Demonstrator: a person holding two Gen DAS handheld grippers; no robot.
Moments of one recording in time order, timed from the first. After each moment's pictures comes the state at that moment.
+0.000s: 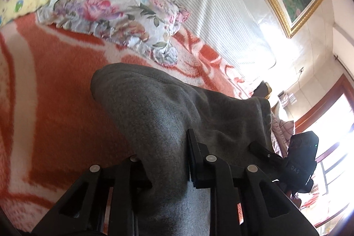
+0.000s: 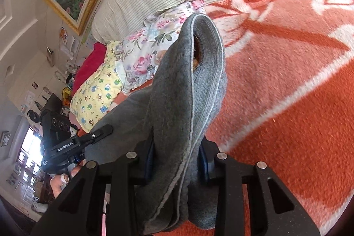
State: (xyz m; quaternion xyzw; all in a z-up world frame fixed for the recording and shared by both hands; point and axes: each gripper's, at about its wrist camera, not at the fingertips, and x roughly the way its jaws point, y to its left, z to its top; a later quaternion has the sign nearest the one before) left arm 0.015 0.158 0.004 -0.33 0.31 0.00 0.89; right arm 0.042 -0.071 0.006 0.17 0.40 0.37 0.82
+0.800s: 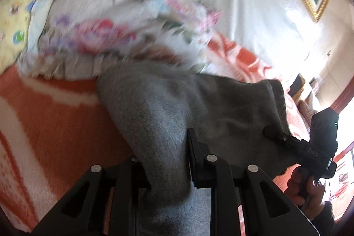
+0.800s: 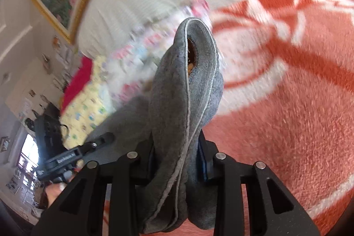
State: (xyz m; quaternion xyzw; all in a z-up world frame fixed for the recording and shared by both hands) left arm 0.129 0.233 -0.022 -0.25 0.37 0.07 0.89; right arm 0.185 -0.003 -0.027 0.15 0.42 0.34 0.83
